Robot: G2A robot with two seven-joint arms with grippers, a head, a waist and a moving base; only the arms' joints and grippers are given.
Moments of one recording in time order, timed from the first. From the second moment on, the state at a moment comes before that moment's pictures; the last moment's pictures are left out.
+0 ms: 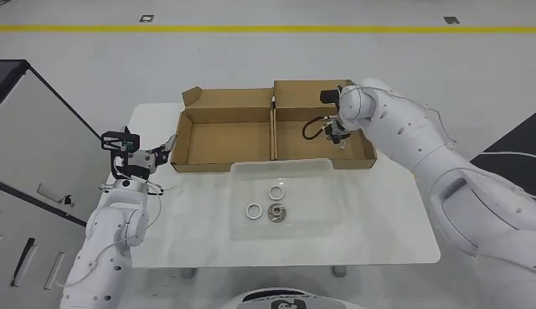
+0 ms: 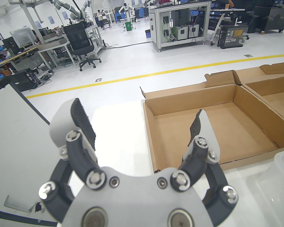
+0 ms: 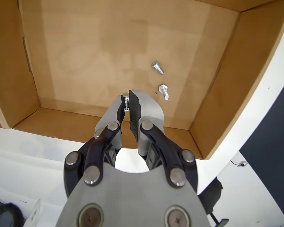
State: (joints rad) left arm 1.73 -1.15 -1.60 -1.80 1.33 0.00 0.00; right arm -0.47 -1.22 0.42 -0.84 -0.41 0.32 1.18
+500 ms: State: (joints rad) left arm 1.73 -1.15 -1.60 -1.80 1.33 0.00 0.00; right arm -0.50 -1.26 0.43 -0.80 -0.42 0.35 1.20
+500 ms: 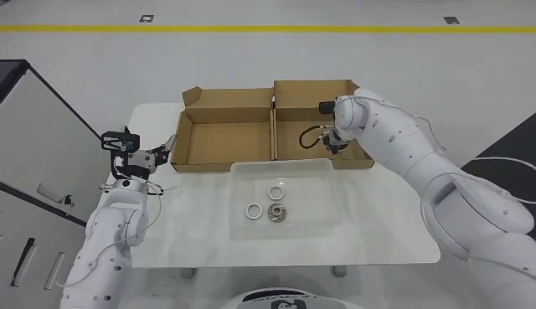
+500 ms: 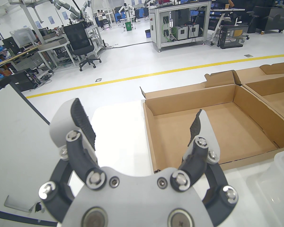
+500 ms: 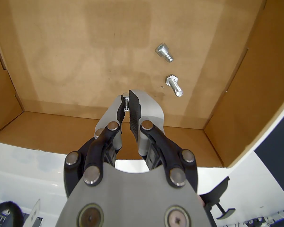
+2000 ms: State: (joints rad) left arm 1.73 -1.15 -1.60 -1.80 1.33 0.00 0.00; right arm -0.57 -1.10 0.95 -1.26 -0.18 0.19 1.32
